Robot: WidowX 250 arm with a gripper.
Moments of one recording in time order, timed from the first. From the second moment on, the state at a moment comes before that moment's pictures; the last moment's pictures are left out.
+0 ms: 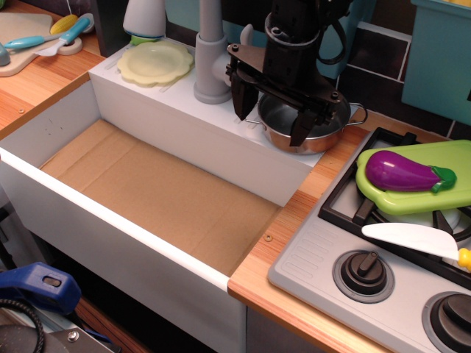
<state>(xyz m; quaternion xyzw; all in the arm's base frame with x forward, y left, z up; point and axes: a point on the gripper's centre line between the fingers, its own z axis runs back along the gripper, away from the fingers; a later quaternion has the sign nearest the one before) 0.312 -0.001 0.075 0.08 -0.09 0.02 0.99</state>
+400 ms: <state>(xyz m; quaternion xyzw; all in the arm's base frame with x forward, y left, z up) 0.312 -0.003 0.066 0.10 -0.08 -0.04 0.99</state>
